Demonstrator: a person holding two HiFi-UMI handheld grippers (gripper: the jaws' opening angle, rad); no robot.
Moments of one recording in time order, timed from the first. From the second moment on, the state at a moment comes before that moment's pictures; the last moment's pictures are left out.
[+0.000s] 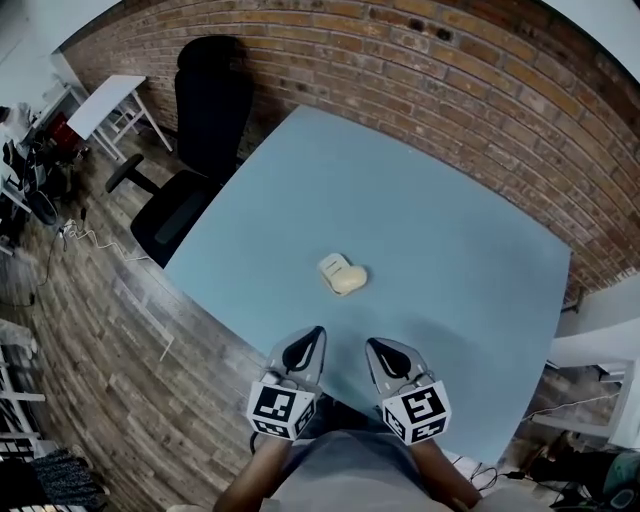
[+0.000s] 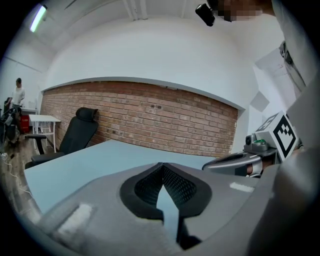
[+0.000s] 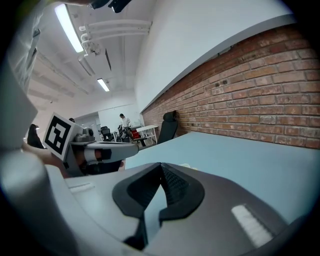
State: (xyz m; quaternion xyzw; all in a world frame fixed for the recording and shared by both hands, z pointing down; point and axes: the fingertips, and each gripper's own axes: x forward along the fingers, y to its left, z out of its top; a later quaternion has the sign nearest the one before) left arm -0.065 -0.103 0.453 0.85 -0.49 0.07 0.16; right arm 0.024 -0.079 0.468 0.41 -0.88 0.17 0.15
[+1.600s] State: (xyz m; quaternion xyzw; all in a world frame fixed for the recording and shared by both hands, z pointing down) left arm -0.049 -0.240 0.632 0.88 -0.36 0.18 0.25; right arm 0.021 -0.234 0.611 0.45 -0.81 0.30 0.23
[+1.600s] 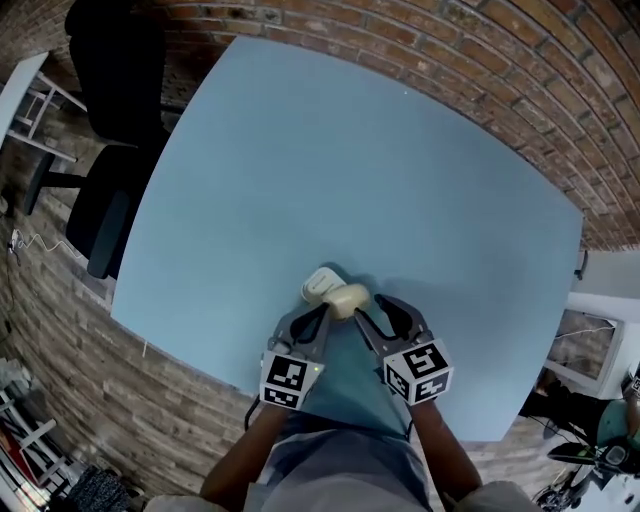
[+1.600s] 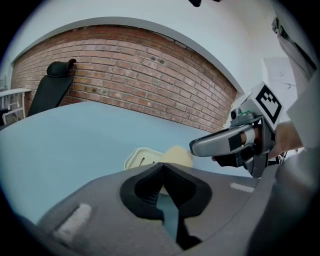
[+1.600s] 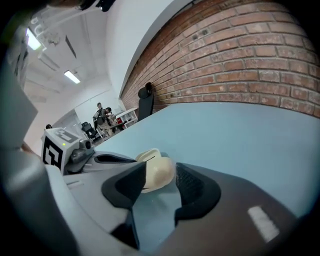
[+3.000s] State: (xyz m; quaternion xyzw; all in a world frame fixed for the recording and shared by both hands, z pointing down) left arm -0.053 -0.240 0.634 0.87 -0.40 0.18 0.22; right arm -0.030 -0.239 0.621 0.39 -0.83 0.38 0.15
